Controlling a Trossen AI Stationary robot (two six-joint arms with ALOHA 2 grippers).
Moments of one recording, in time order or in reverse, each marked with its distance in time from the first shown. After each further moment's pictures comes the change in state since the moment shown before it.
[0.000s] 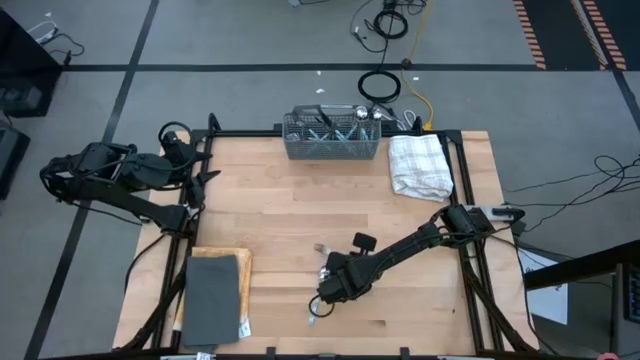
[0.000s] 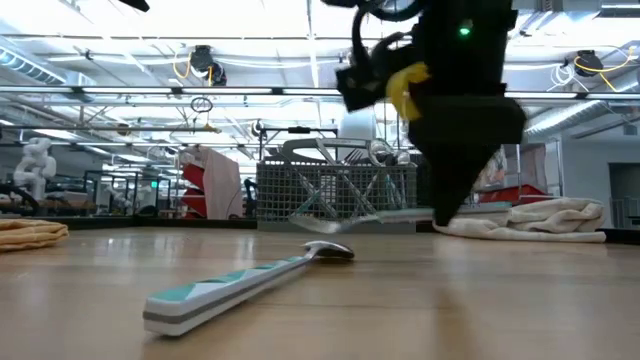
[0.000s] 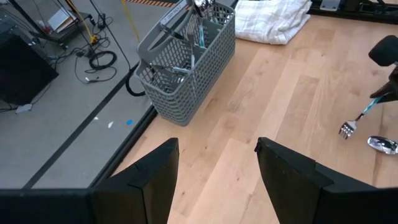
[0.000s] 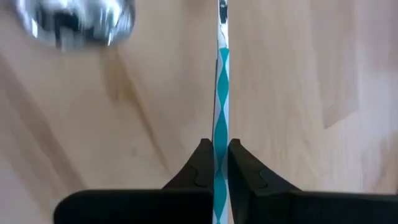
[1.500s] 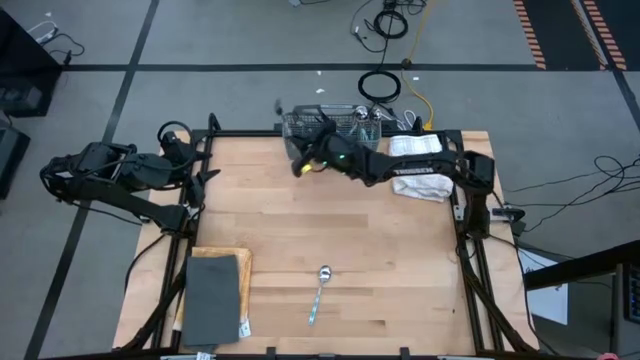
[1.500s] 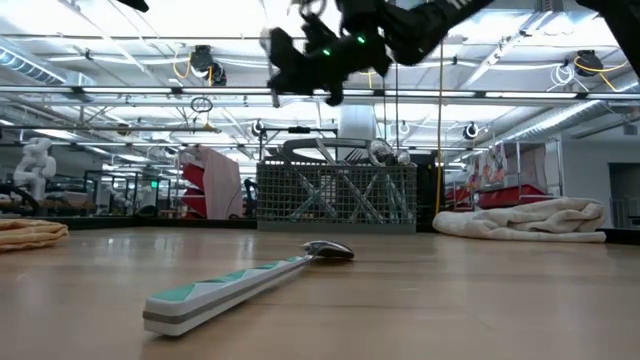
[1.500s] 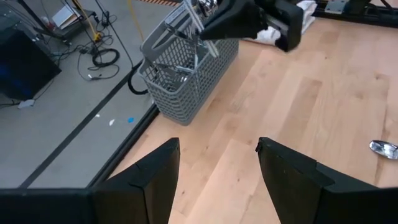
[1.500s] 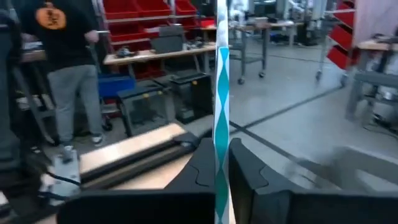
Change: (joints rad) left arm 0.000 -0.001 0.000 -0.004 -0.009 -0.027; right arm -0.664 -0.284 -0.346 1.739 -0.022 -0.669
